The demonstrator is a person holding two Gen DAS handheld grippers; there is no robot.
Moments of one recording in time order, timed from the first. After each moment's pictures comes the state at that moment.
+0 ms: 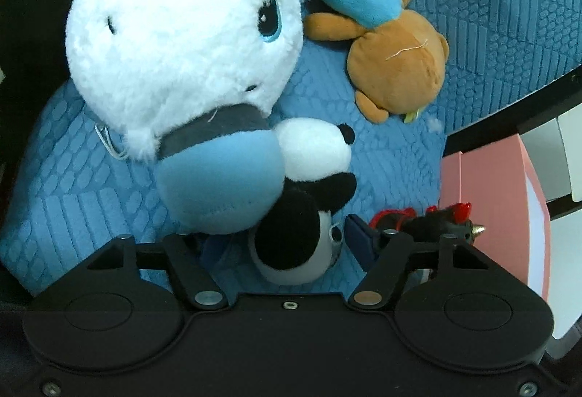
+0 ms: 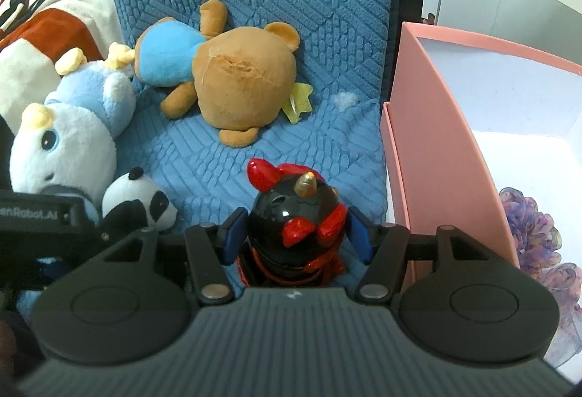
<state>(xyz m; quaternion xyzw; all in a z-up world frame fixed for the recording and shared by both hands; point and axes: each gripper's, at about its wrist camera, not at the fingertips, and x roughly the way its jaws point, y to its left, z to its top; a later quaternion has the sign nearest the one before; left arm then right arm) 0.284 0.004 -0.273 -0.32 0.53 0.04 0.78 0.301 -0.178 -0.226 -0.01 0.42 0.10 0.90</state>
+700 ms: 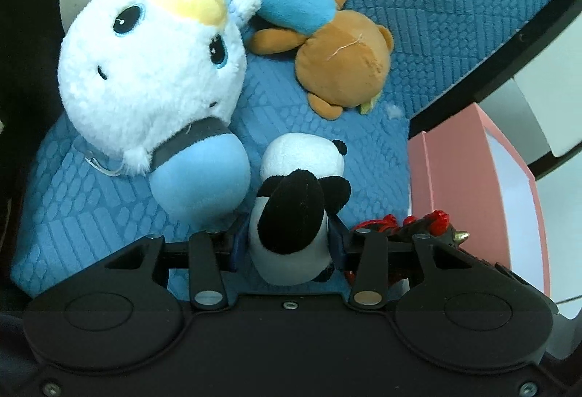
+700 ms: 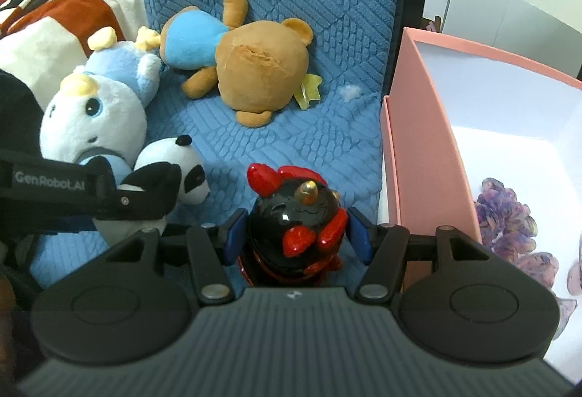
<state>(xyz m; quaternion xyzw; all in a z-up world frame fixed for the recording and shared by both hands) 0.270 -0.010 -0.244 -0.27 0.51 -0.02 0.82 0.271 -0.188 -0.205 -0.03 0.43 0.11 0.90</state>
